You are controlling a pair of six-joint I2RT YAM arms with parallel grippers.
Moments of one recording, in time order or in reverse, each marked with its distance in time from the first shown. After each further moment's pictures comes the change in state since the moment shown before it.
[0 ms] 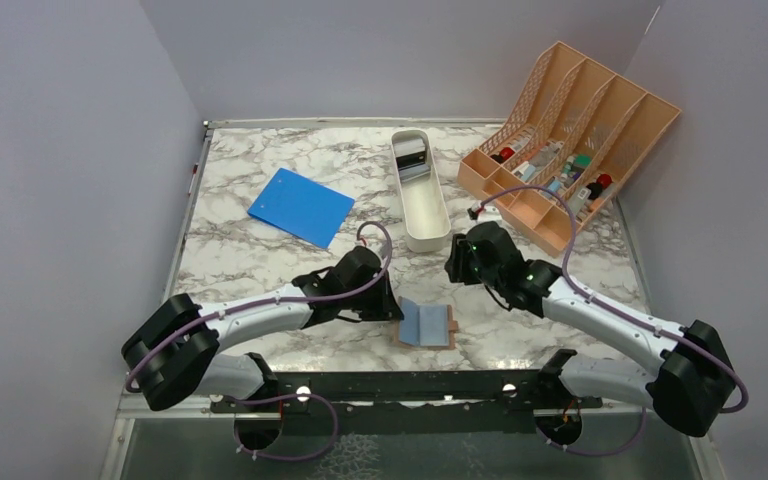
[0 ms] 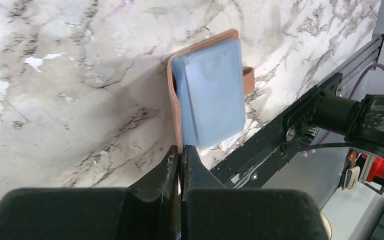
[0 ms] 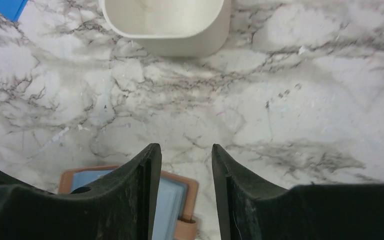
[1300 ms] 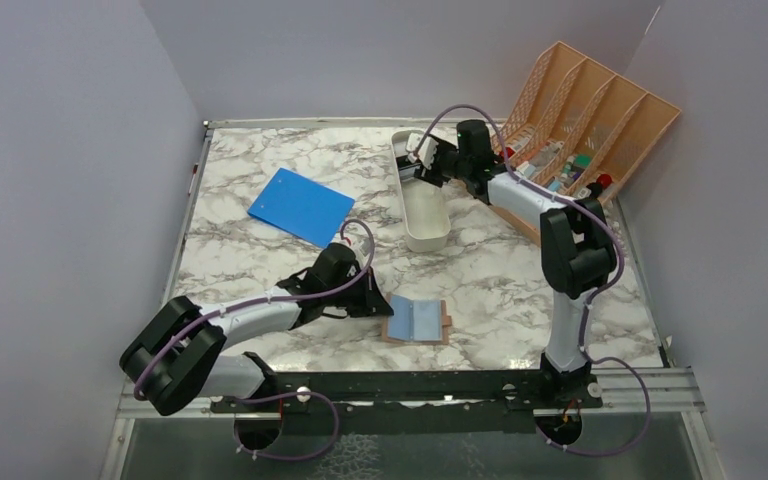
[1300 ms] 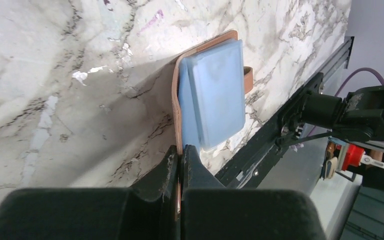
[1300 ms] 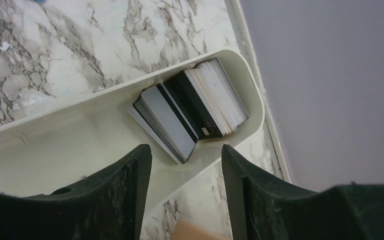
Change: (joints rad) left arm 0.179 0.003 -0.146 0.205 0.198 0.046; right arm -0.365 0.859 0.757 0.391 -0.670 -1.406
